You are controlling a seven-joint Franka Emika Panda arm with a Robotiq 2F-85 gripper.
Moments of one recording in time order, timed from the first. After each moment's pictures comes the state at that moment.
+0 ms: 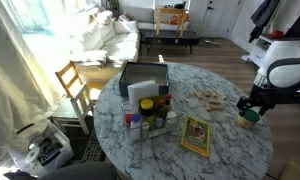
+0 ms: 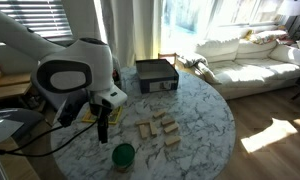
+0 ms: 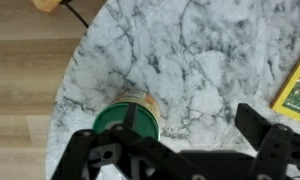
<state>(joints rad) -0.28 -0.06 -0.15 -2.54 -0.09 2.37 0.29</state>
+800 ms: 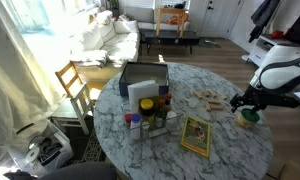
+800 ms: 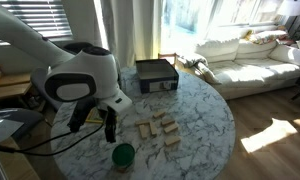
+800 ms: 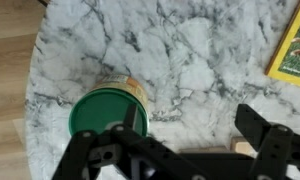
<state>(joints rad) -0.27 0.02 -0.17 -2.53 0.03 2.55 0.29</state>
